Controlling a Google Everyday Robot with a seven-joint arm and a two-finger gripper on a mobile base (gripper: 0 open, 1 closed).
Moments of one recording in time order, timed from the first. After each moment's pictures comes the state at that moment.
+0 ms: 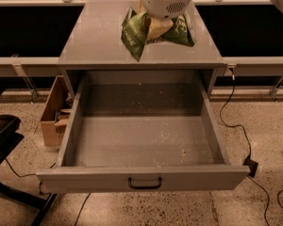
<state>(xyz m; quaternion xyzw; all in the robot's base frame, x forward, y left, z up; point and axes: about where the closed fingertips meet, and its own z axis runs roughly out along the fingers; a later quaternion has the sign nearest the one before) 0.579 -0.019 1.018 -0.80 0.53 -0.17 0.24</state>
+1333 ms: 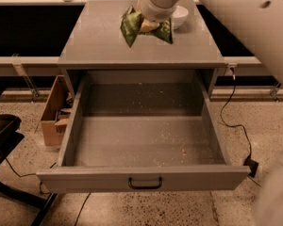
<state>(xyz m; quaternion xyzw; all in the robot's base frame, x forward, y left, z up) 0.721 -0.012 0.969 -0.74 0.56 -0.16 0.33</state>
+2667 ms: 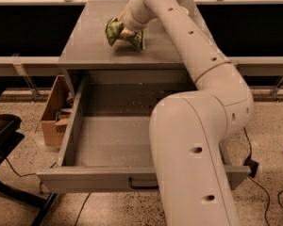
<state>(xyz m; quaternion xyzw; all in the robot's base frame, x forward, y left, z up) 0.879 0.064 0.877 -0.72 0.56 -0.06 0.41</state>
